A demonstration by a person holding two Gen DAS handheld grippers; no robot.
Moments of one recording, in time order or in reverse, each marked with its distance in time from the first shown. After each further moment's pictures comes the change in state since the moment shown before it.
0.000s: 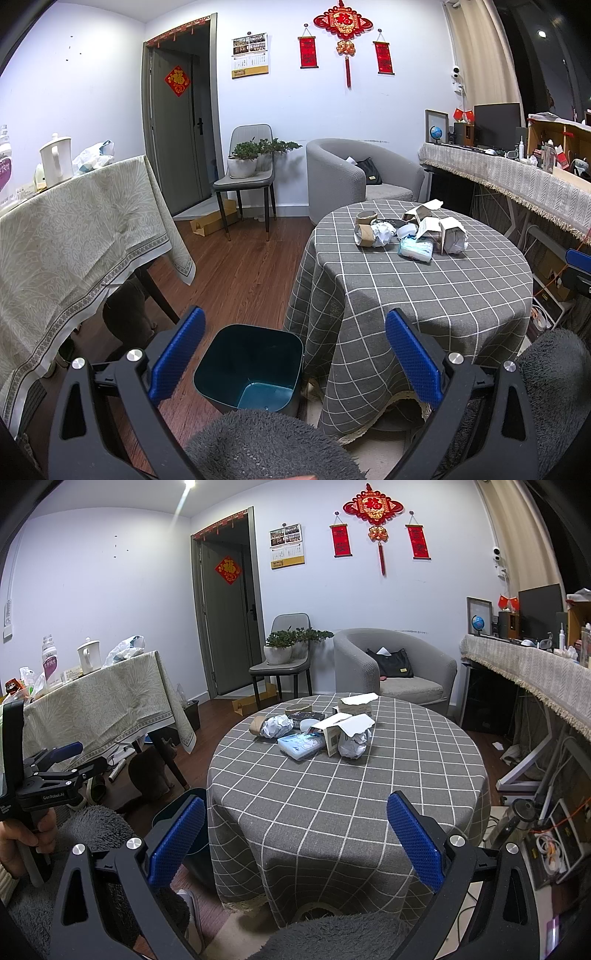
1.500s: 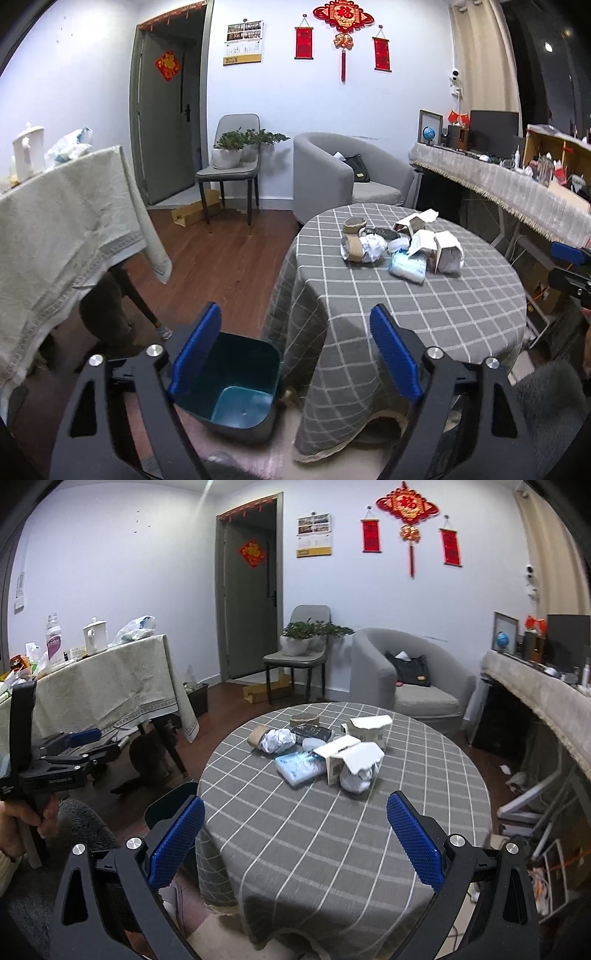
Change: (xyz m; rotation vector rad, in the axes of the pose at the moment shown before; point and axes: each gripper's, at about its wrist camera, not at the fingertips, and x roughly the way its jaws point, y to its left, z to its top) left arm 0.046 -0.006 0.033 -0.047 0.038 -0.084; right arm 0.044 -0.016 0.054 -0.122 0.066 0.053
